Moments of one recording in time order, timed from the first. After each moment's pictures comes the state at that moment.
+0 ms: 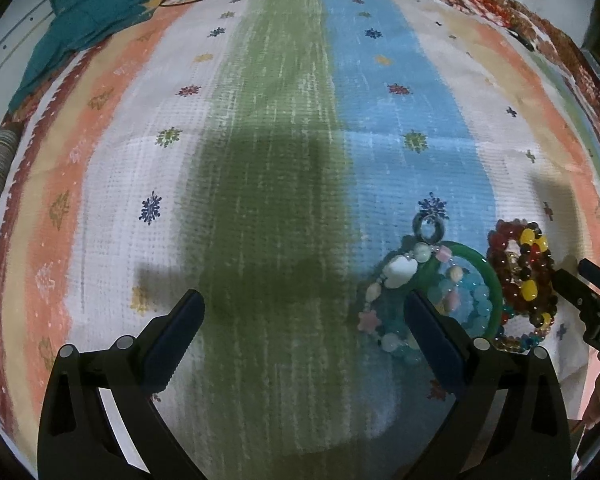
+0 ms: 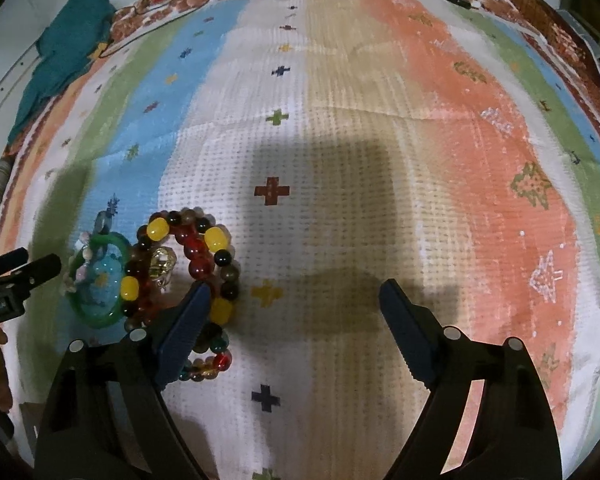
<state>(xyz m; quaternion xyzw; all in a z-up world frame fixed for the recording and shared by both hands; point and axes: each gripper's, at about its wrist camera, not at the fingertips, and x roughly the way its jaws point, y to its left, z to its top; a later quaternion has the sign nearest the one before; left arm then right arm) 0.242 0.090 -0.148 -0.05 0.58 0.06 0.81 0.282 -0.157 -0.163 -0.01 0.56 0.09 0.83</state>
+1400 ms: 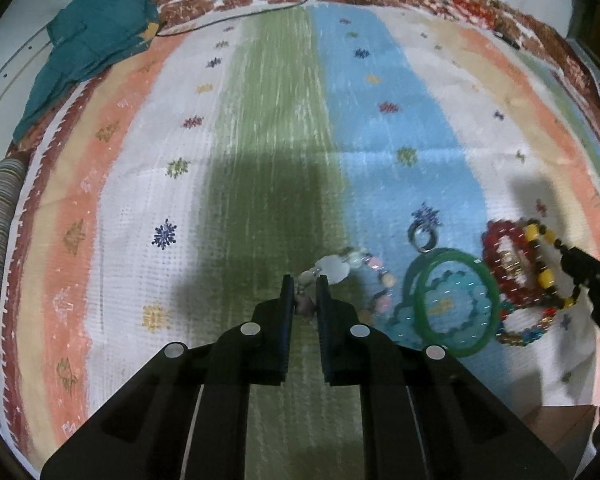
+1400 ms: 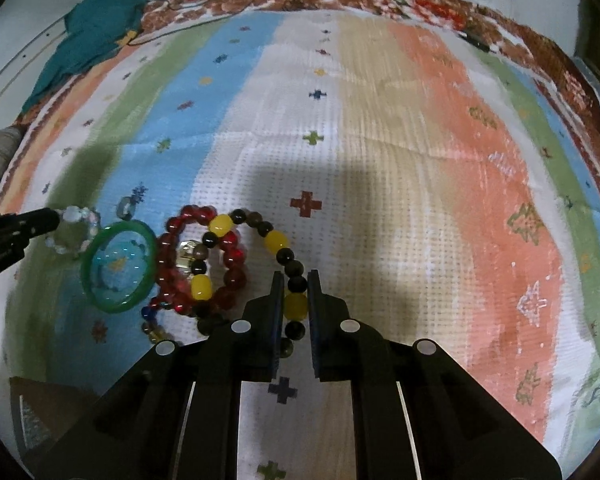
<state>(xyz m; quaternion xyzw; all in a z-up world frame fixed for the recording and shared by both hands) 0.233 0.088 -0.130 -0.02 0.54 0.05 0.84 0.264 -0.137 -0.144 -0.06 0.51 0.11 0.85</state>
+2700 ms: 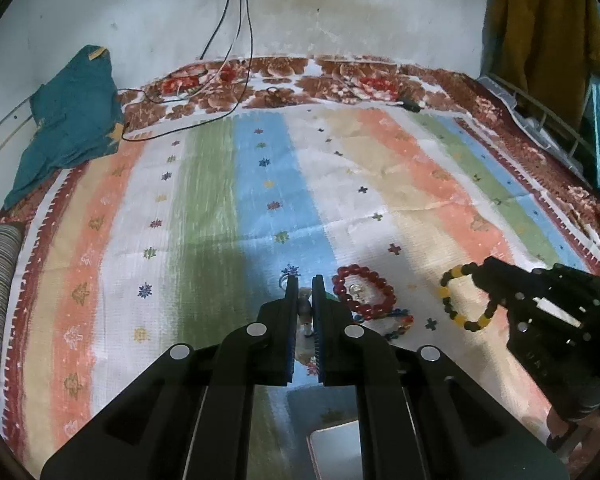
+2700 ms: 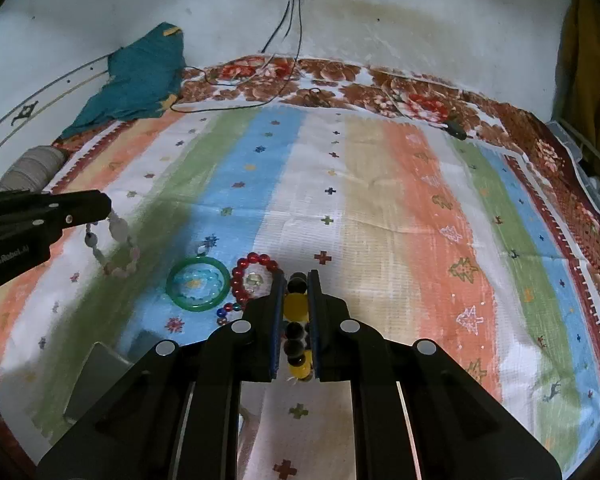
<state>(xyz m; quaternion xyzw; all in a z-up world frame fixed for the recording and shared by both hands) 0.159 0.021 -0.027 0.00 0.41 -0.05 0.91 0.178 -0.135 -0.055 -0.08 0.38 0.13 0.91</state>
